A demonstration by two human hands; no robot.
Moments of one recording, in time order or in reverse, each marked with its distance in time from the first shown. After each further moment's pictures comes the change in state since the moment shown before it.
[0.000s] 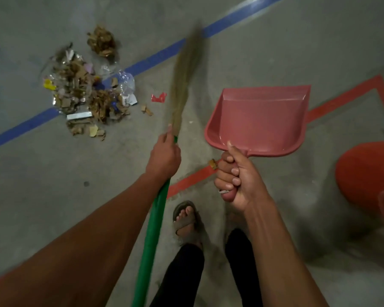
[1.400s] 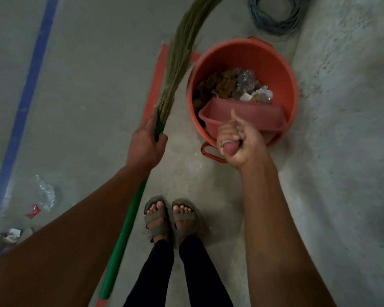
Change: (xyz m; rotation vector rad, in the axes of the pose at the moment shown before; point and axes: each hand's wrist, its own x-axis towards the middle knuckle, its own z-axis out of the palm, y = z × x) left_hand -0.040 0.505 0.210 0.182 -0.288 0.745; right_hand -0.233 -0.299 -0.377 1.115 -0.049 -0.338
